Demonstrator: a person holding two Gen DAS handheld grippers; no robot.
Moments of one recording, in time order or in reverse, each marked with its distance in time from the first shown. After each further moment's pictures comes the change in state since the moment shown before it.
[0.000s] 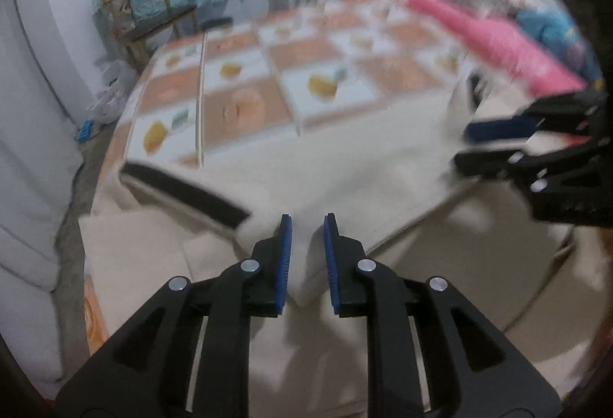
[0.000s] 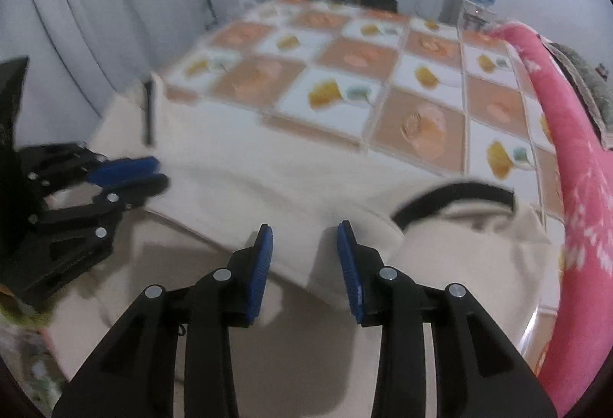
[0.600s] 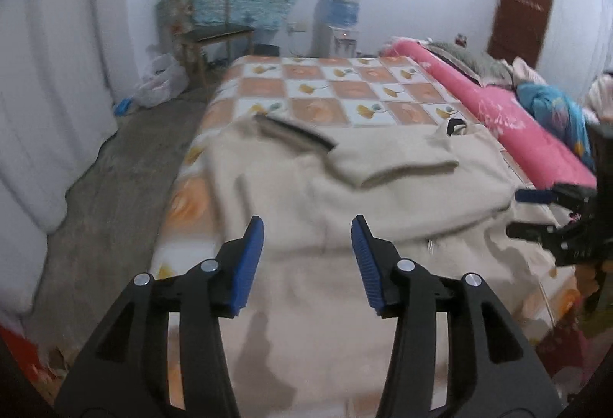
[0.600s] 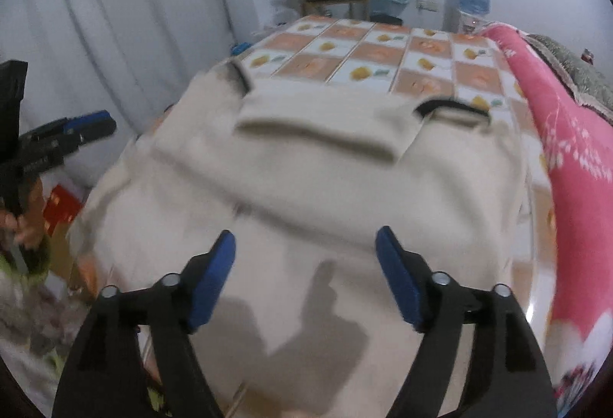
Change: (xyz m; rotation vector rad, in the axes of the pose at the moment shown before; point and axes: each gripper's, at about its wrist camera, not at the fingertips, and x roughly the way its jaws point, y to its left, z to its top) left arm -0.178 0.068 -0.134 -0.268 -0.224 -0.023; right arm -0.094 0.053 -0.119 0.021 -0.134 0.093
